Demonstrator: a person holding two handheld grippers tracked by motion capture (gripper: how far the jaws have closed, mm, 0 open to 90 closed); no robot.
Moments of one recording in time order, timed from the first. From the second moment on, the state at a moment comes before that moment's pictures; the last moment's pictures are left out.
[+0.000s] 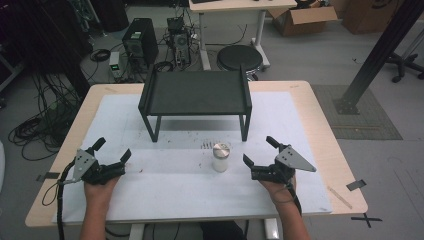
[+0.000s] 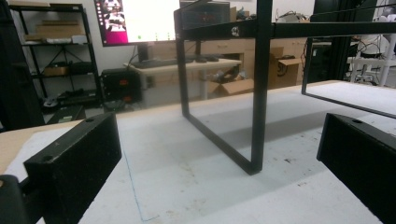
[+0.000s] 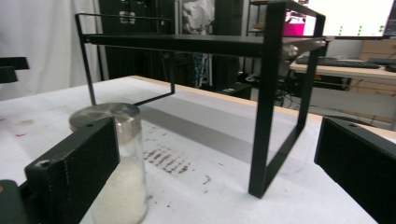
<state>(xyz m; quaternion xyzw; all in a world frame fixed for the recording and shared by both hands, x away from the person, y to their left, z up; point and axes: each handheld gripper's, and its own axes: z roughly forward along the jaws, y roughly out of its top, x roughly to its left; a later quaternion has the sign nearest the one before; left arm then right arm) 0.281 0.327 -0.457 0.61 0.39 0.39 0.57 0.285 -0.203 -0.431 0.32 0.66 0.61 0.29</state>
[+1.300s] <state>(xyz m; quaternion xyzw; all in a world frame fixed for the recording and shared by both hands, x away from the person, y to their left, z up) 0.281 0.327 -0.457 0.61 0.39 0.39 0.57 0.302 -0.159 -0.408 0.23 0.76 0.58 0.20</state>
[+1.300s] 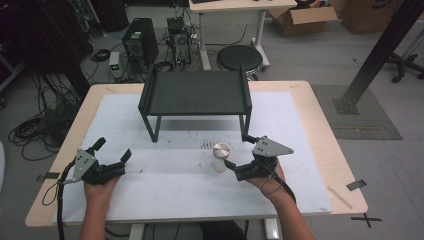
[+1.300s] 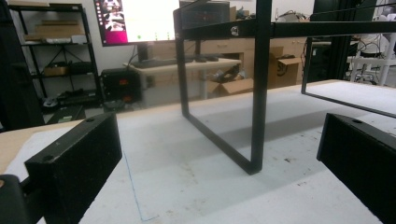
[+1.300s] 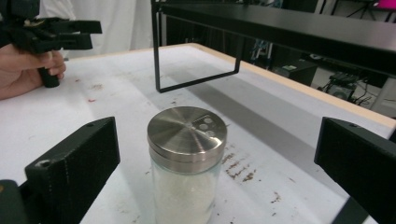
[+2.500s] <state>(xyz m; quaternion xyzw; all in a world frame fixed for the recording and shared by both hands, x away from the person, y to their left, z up) 0.281 0.327 -0.457 0.61 0.39 0.38 0.57 0.321 -0.131 -0.426 0.23 0.82 0.51 0.14</state>
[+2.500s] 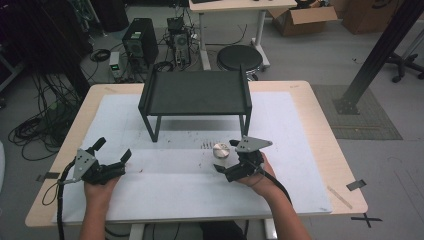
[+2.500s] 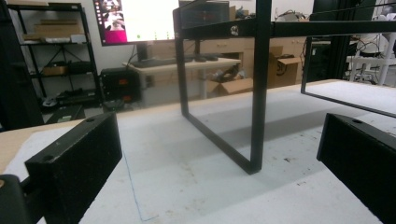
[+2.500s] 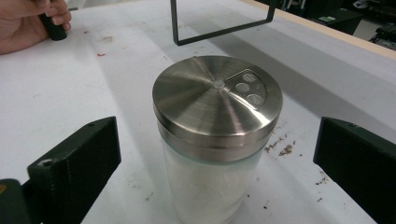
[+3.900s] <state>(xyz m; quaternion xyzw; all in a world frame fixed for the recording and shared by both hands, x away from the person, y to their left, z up) 0.281 0.327 -0.457 0.61 0.39 0.38 0.57 0.327 -0.125 -0.432 0.24 0.83 0.49 0.12</state>
